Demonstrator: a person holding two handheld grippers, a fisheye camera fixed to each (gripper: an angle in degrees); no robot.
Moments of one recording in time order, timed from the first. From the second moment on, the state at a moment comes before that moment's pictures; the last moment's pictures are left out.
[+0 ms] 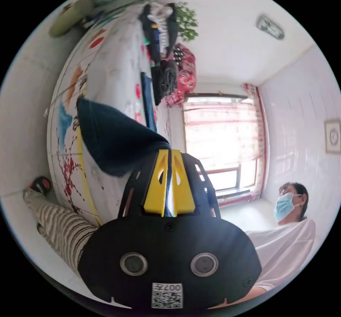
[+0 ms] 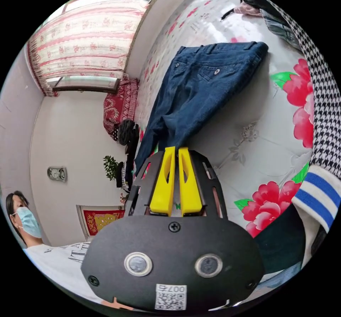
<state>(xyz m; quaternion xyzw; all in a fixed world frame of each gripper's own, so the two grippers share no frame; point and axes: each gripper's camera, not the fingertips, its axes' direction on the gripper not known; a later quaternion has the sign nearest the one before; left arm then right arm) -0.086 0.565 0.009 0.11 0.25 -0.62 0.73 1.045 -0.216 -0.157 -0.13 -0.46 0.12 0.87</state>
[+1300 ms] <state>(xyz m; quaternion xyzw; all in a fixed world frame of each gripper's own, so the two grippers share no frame) 0.058 0.280 0.679 -0.34 0.00 -0.21 0.91 0.692 -0.339 0.062 -0.12 -0.07 -0.03 0.99</state>
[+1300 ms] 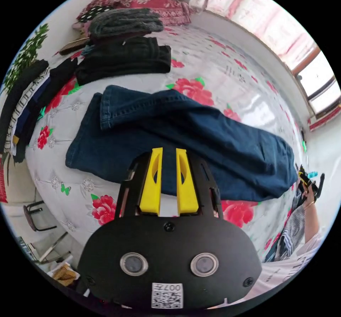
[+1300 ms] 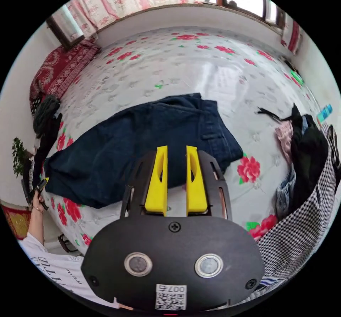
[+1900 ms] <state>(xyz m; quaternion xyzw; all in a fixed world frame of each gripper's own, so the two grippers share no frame) 0.223 0.337 0.691 -0.49 0.00 0.04 0.87 0.648 -0.255 0.170 -0.16 0.15 -0.25 0.94</state>
